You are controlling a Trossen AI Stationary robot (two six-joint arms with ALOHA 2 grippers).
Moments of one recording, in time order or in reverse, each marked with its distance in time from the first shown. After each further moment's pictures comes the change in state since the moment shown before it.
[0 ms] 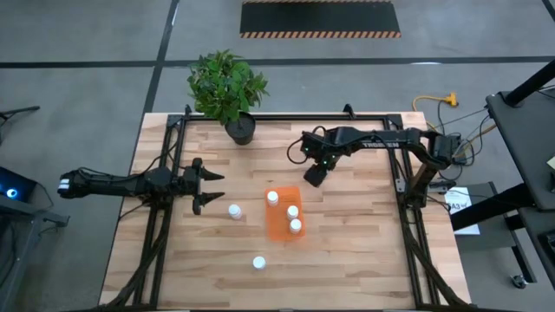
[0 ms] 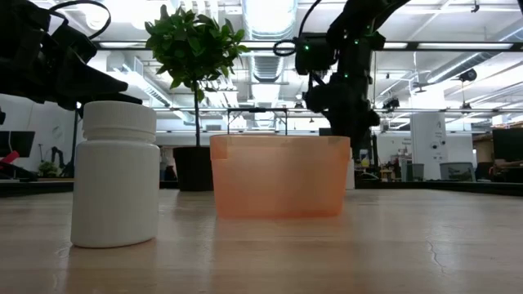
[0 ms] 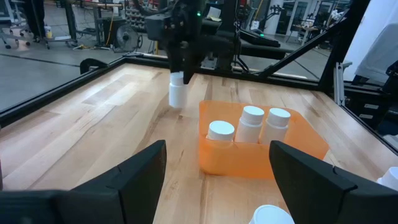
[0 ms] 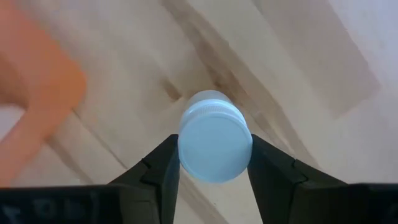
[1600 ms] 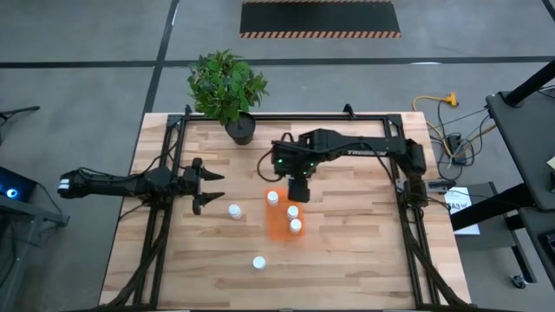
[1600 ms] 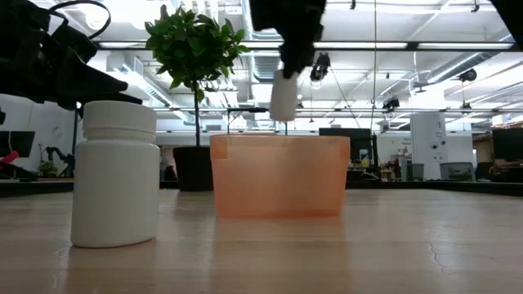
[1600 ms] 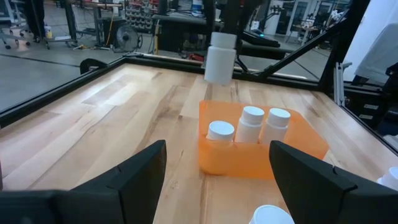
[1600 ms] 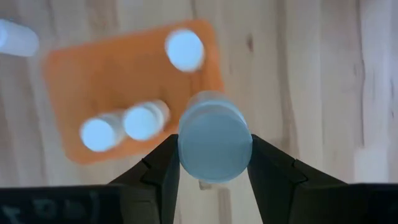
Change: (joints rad) left arm 0.000 0.000 0.000 0.000 0.000 0.000; right arm 0.233 0.250 0.723 -0.372 -0.024 -0.330
